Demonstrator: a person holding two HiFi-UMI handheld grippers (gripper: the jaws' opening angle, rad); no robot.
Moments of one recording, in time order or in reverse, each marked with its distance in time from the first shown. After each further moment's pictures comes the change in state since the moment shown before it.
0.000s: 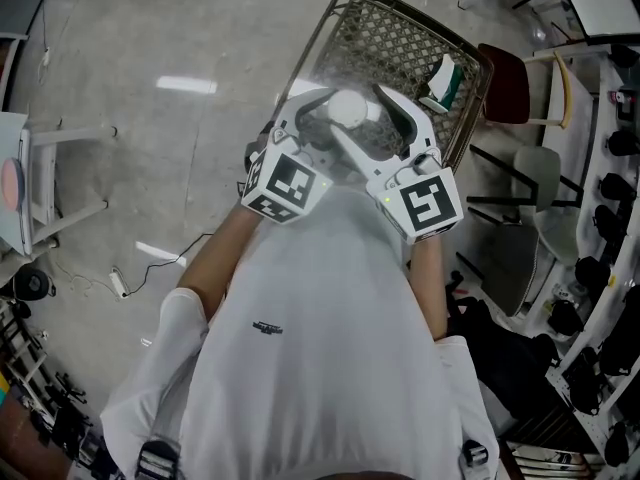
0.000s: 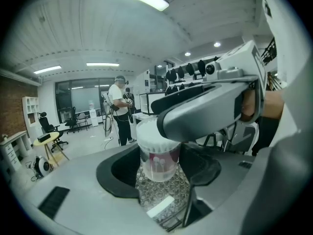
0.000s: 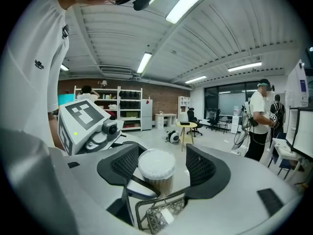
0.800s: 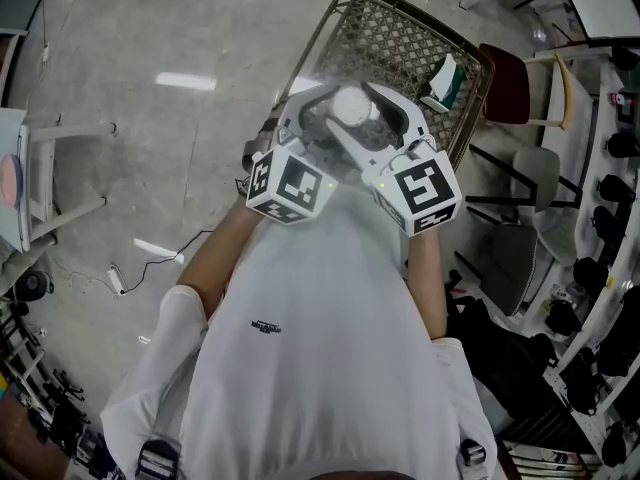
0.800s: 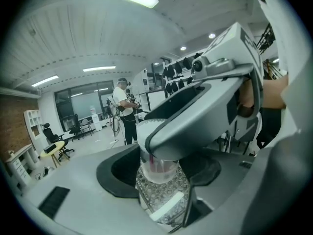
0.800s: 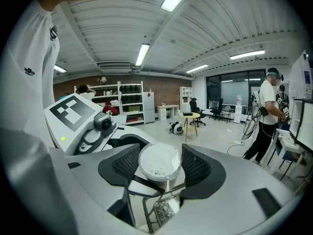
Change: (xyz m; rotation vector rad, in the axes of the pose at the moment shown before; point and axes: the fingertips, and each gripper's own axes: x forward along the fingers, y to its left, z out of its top) left arm -0.003 0.003 0.003 0.099 0.033 0.044; right arm 0.016 0.005 -0.010 0.049 0.111 0.043
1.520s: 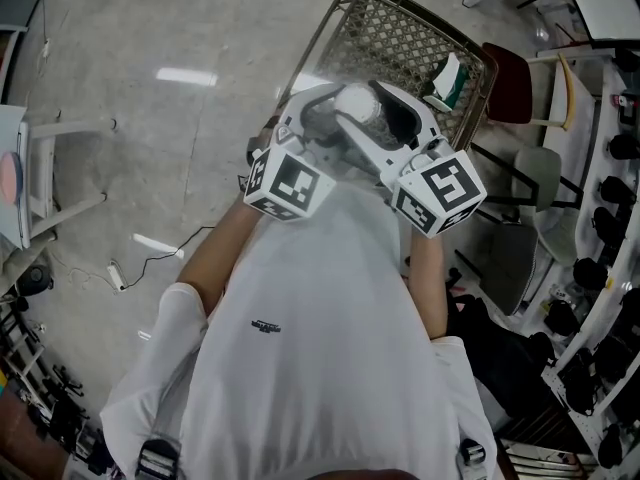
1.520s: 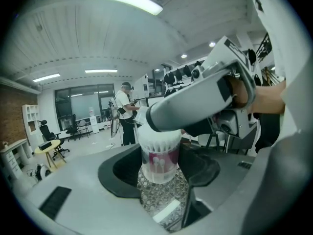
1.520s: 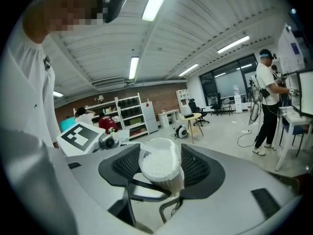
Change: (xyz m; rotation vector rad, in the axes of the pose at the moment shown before) left arm -0.002 0.001 0.006 -0.040 -0.081 -0.028; right arm -0.008 -0.006 0.011 0.178 -0.076 0.044
